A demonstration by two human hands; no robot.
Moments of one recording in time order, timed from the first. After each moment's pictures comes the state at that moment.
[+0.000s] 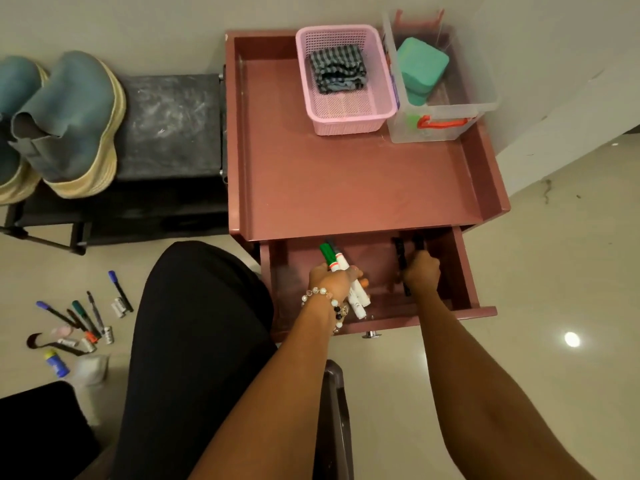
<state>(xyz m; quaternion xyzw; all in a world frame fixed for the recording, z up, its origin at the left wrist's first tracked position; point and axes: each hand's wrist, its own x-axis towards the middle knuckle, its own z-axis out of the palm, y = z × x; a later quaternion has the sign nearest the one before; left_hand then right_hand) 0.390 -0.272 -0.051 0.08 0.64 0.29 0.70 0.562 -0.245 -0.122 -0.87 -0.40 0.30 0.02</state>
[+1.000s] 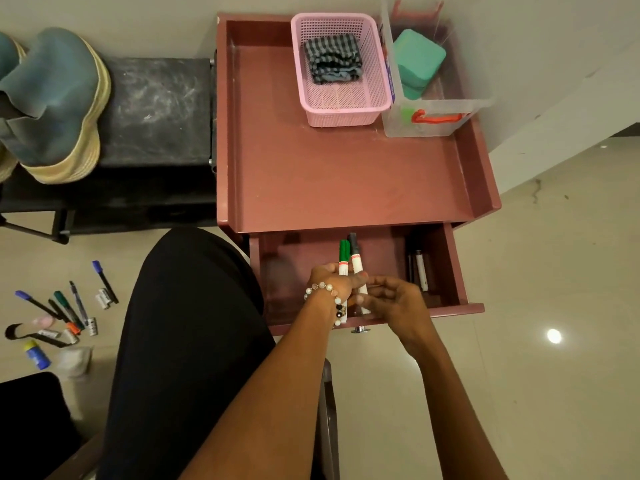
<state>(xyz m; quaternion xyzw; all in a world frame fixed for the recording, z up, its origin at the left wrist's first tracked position) 0.401 -0.279 -0.053 0.16 0.67 0.22 0.69 0.527 -0.323 -0.045 -0.65 -0.35 0.61 0.28</state>
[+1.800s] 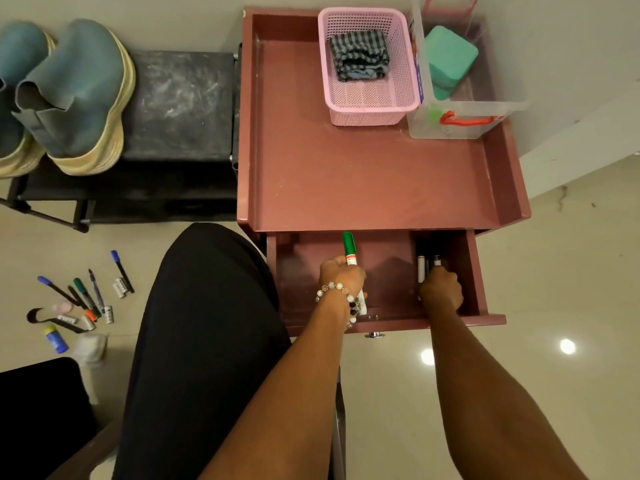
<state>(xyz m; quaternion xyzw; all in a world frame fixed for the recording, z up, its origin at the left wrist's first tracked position) 0.398 -0.264 -0.065 0.10 0.71 0.26 0.65 0.569 -0.263 -0.123 -0.88 -0.39 0.24 -0.10</state>
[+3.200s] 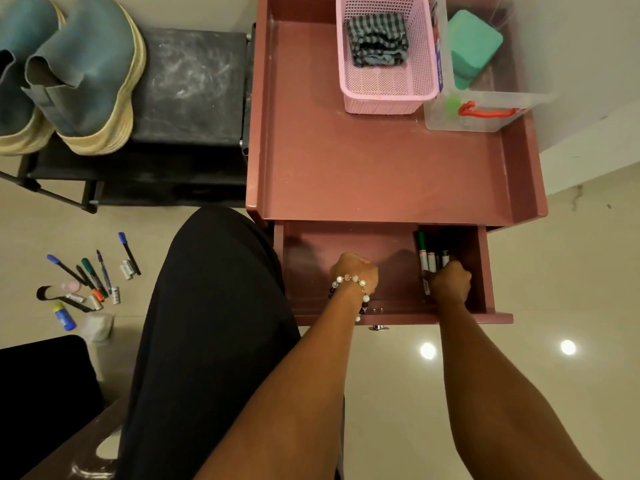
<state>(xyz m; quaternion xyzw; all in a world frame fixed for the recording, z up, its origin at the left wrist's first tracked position) 0.402 -0.266 -0.080 0.23 0.73 0.16 0.62 0.577 -0.261 -0.133 -0.90 -0.33 0.29 0.01</state>
